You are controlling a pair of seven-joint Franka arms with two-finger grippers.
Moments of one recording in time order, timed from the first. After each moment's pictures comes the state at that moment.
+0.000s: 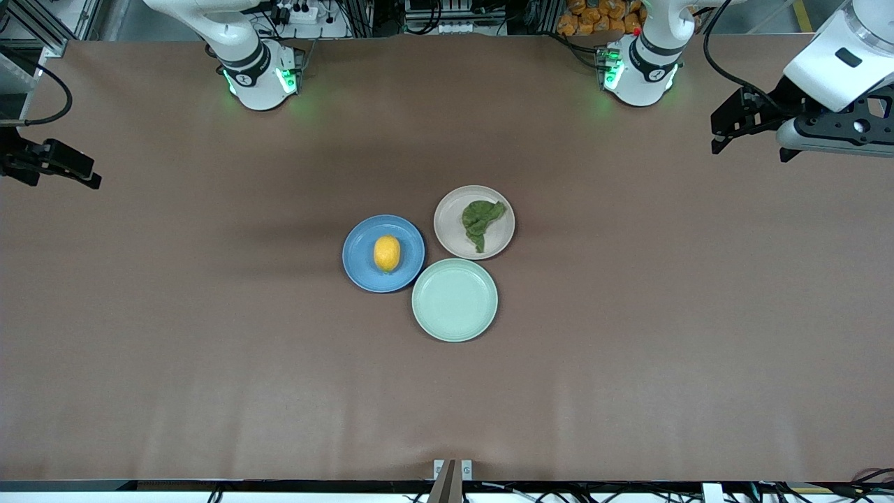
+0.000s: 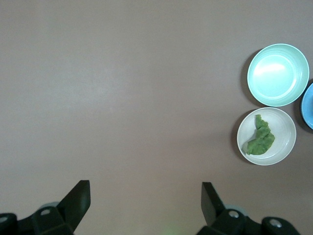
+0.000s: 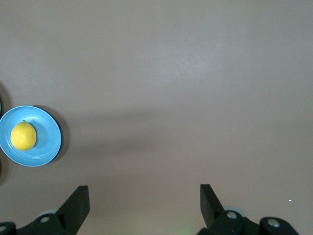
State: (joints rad) left arm -0.06 -0.05 -0.16 -1.52 -0.01 1.50 -0.07; right arm 0.05 0.01 -0.11 -1.53 0.00 1.49 0.01
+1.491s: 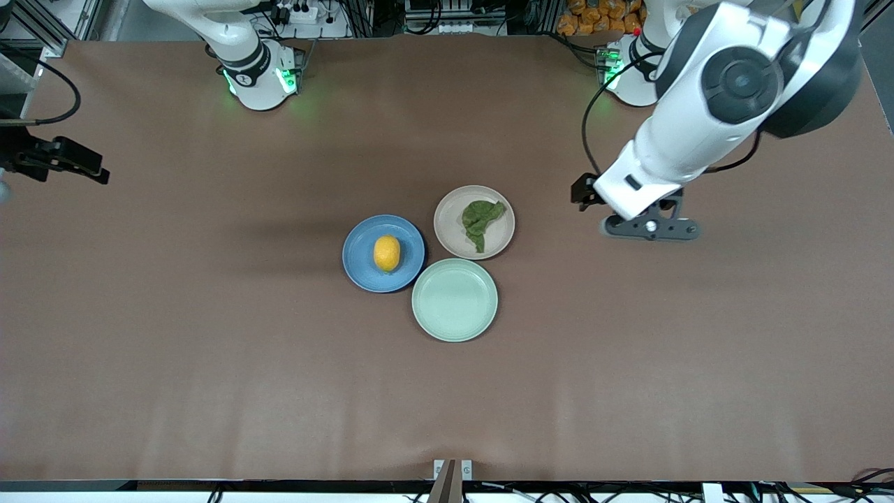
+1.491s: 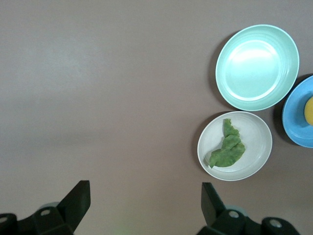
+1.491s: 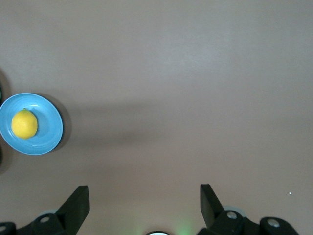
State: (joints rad) left arm -0.27 0.24 -0.21 -1.52 -0.01 1.66 -0.37; right arm 0.08 0.02 -0.10 -1.53 0.00 1.45 0.02
